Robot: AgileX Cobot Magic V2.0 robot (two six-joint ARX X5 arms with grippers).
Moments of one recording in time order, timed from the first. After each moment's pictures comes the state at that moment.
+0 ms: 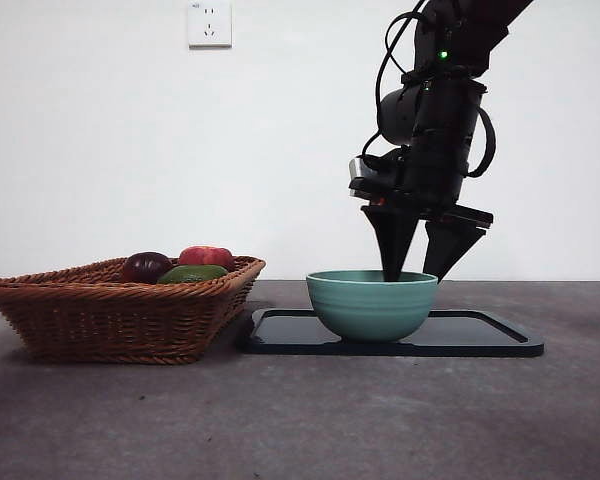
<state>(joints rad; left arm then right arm) -1.01 0.42 1.01 -1.01 0.04 -0.20 0.35 2.18 1.90 -1.12 -0.21 -0.03</state>
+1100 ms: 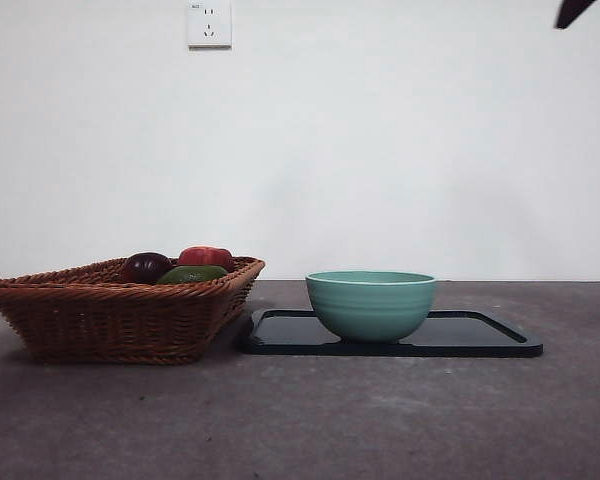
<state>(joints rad) -1.01 0.42 1.01 -1.01 0.04 -0.20 0.34 1.40 1.73 -1.34 -0.13 -0.02</state>
